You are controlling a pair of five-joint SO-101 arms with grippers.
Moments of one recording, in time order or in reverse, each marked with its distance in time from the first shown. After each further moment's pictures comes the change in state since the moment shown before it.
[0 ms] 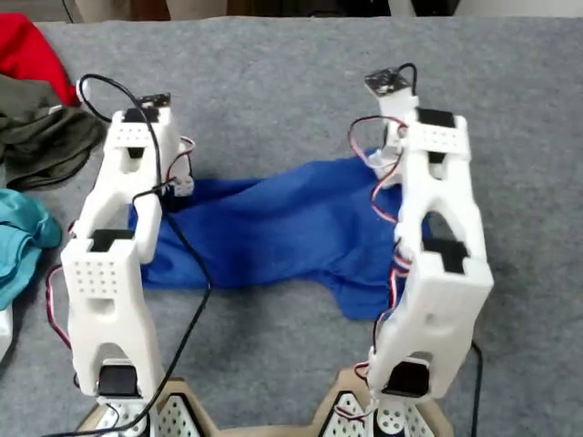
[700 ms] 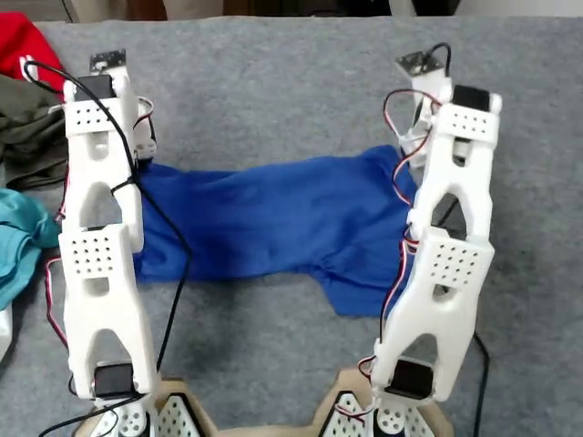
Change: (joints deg) left arm -5.3 12.8 -41.1 17.1 -3.0; right arm 4.6 16.2 -37.9 20.0 2.1
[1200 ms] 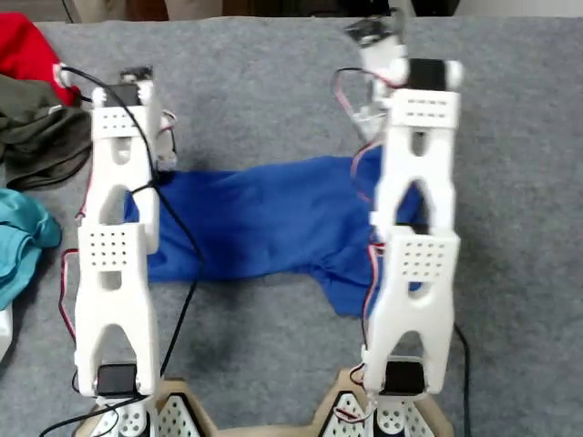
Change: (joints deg) left arm 4.7 9.4 -1.3 0.0 -0.1; right arm -15.0 2.5 -16.4 12.9 -5.2
